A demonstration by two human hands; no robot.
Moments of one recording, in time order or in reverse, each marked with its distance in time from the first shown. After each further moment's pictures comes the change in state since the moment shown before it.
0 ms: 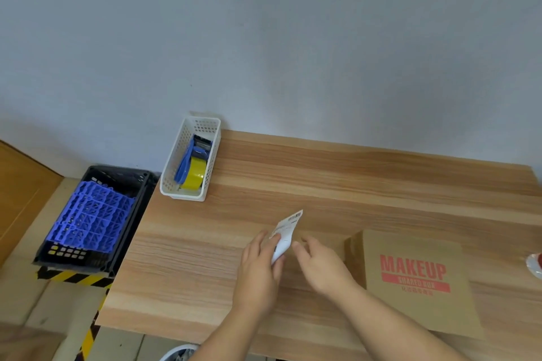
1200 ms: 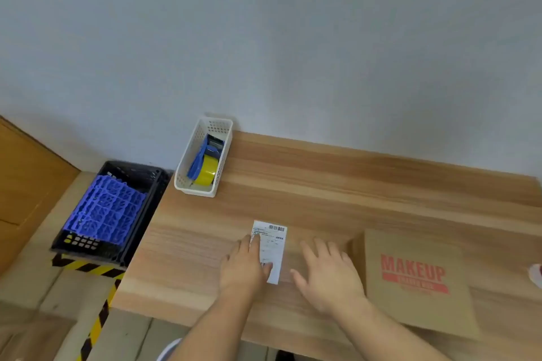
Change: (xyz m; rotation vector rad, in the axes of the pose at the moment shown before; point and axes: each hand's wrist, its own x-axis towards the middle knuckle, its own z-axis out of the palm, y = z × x) left_hand 0.004 -0.012 -0.037 0.475 -0.209 -0.167; right_hand -0.033 0.010 0.004 -0.742 0.072 -0.244
